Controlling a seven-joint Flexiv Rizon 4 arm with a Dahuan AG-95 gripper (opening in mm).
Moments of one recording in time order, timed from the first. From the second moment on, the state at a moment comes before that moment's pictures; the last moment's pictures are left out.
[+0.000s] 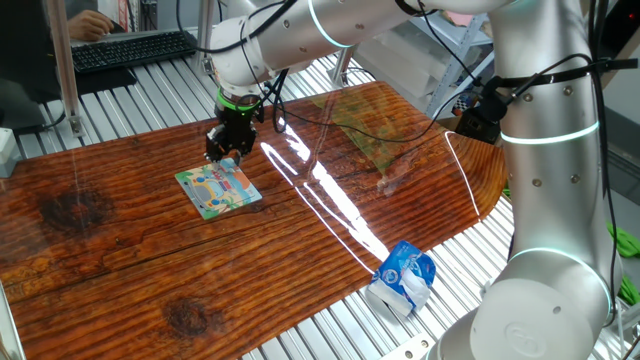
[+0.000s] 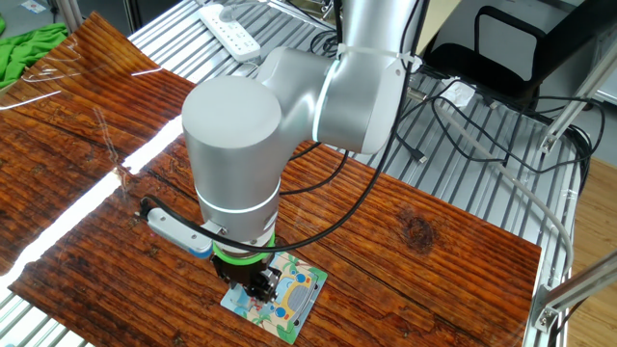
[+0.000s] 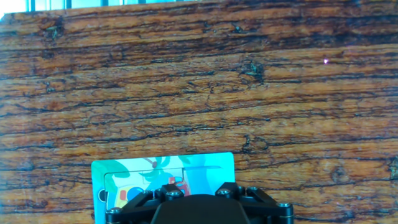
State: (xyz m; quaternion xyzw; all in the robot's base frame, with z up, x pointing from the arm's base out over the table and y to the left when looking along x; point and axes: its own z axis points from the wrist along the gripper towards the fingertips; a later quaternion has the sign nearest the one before) arm 0.664 0.059 0.019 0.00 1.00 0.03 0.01
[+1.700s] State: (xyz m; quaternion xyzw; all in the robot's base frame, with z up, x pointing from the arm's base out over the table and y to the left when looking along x) arm 0.663 0.062 0.011 0.00 1.00 0.03 0.02
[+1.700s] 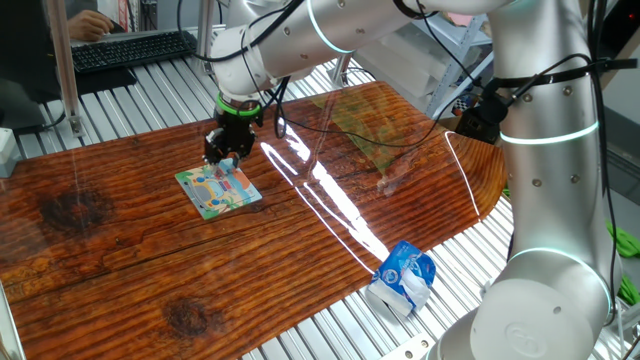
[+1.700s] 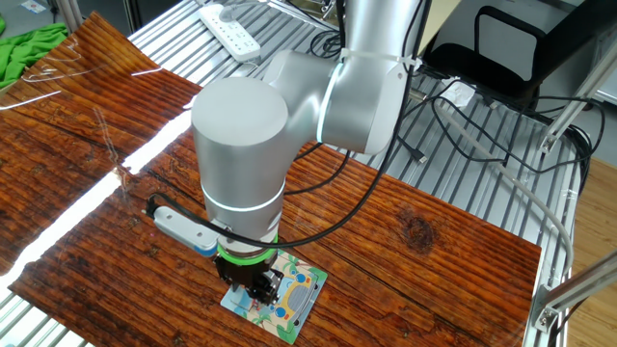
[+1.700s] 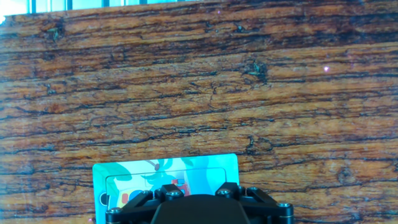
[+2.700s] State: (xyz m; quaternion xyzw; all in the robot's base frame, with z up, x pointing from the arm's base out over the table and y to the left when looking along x) arm 0.662 0.061 0.007 0.00 1.00 0.02 0.03
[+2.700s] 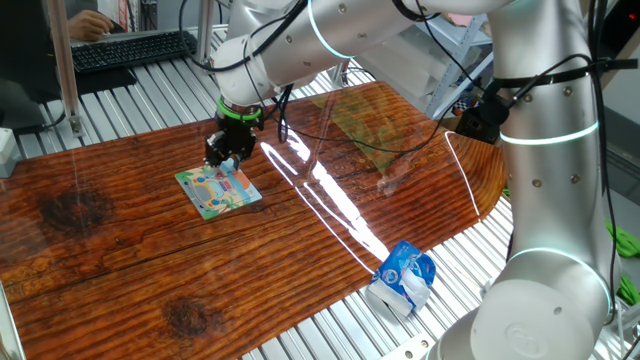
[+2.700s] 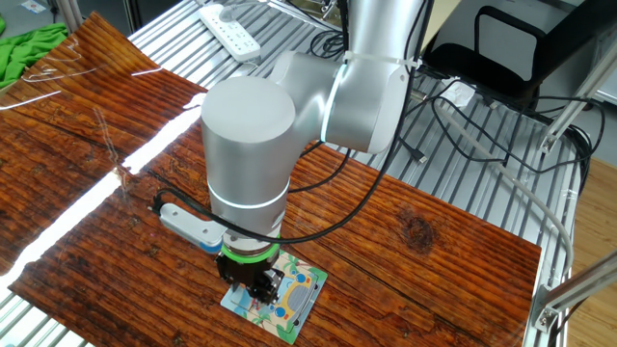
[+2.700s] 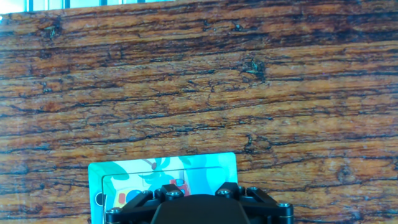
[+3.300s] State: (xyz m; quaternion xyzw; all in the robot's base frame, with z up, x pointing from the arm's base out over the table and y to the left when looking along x) arm 0.662 0.060 0.006 0.01 1.00 0.01 0.02
